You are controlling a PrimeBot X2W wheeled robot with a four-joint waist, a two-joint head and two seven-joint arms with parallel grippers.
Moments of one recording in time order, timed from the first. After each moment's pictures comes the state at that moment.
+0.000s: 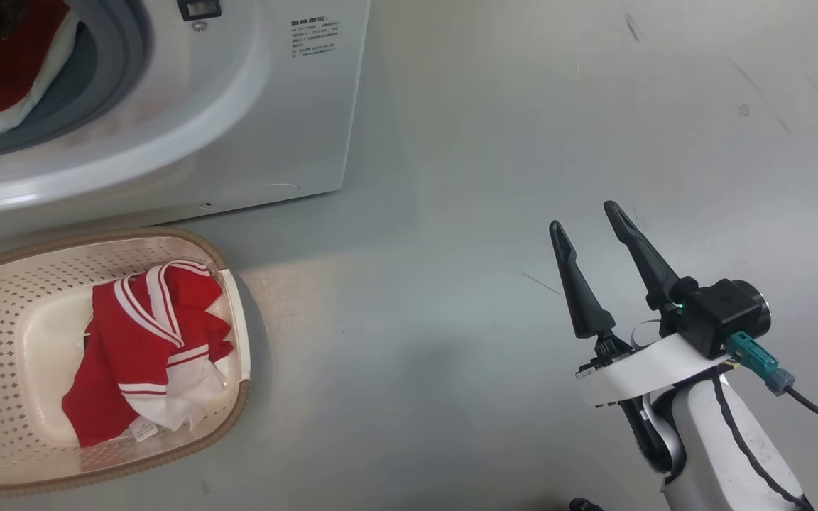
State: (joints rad) left arm -0.81 0.24 0.16 0.40 -0.64 -0.11 0.40; right arm -0.21 -0.05 0.26 0.12 0.24 0.12 -0.26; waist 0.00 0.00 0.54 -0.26
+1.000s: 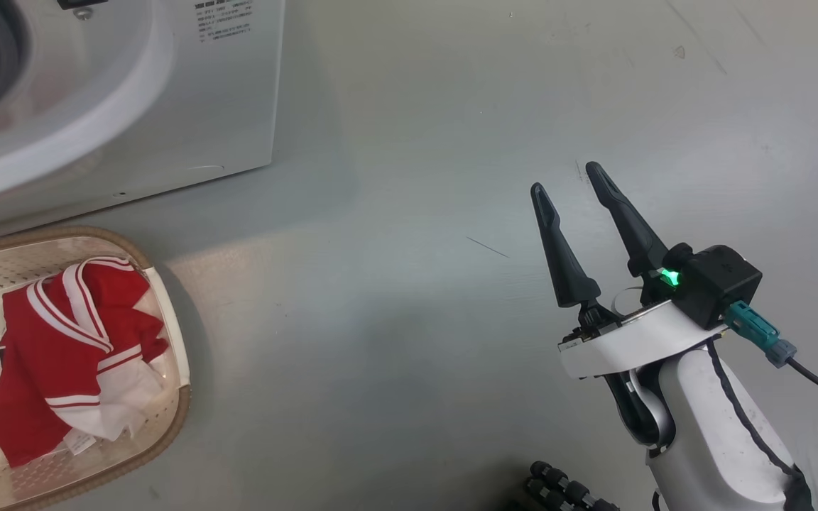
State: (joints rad) left arm -0.98 0.36 0.17 0.58 -0.63 -0.07 0.61; right arm -0.29 -0.05 0.31 0.11 0.33 0.11 -0.26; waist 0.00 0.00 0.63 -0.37
